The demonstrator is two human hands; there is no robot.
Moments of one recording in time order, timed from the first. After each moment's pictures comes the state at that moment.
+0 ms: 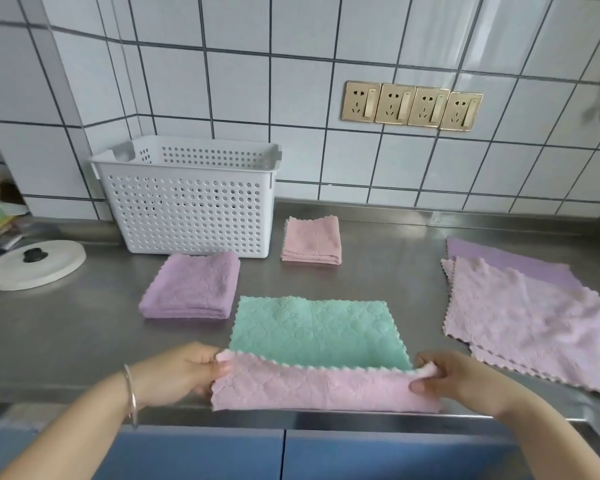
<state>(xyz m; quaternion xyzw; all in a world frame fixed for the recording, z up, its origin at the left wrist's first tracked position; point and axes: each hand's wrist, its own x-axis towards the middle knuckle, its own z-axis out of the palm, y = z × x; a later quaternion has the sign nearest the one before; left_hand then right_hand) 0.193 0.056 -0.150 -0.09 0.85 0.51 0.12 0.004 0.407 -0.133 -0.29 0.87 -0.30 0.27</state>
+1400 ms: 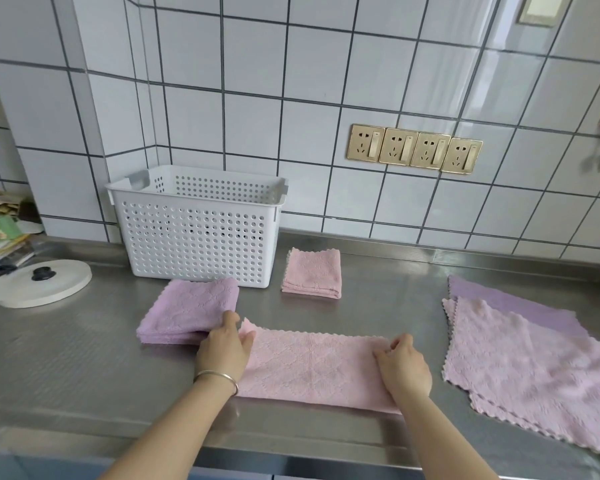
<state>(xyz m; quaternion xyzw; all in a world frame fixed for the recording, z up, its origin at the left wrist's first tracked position) 0.095 0.083 -0.167 -0.37 0.88 0.22 -0.19 -0.044 0.309 -0.168 -0.02 0.95 -0.30 0.01</state>
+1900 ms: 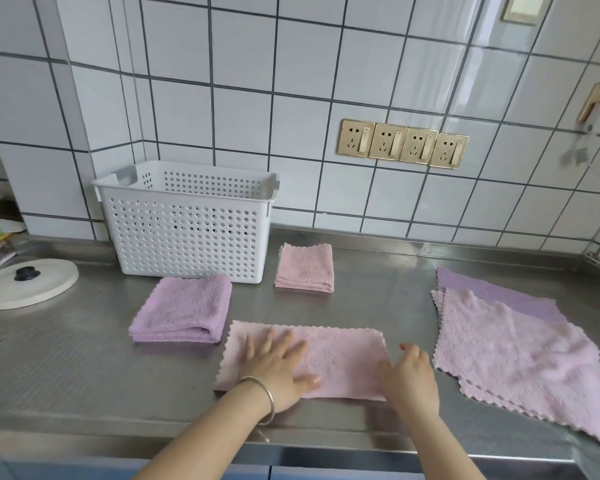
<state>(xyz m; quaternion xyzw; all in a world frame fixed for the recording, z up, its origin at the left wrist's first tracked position) 0.084 0.138 -0.179 -0.15 0.98 0.10 0.08 -0.004 0.328 -0.163 -0.04 0.96 -0.28 0.00</state>
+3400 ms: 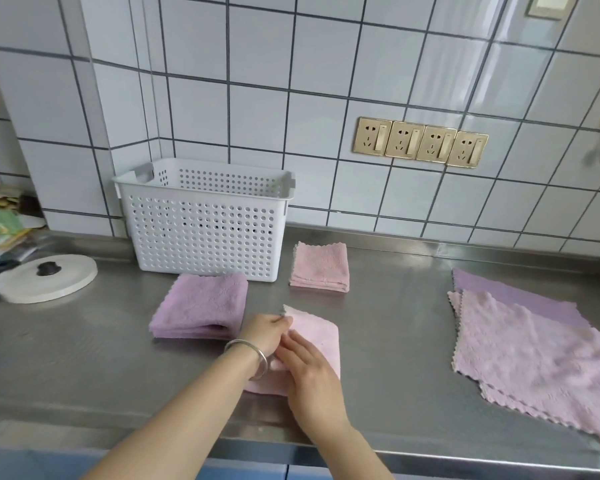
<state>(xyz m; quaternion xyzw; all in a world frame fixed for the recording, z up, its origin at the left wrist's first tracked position) 0.082 0.098 -0.142 -0.29 0.77 0.56 -0.11 0.075 0.217 -0.180 -0.46 0.82 -0.32 -0.16</state>
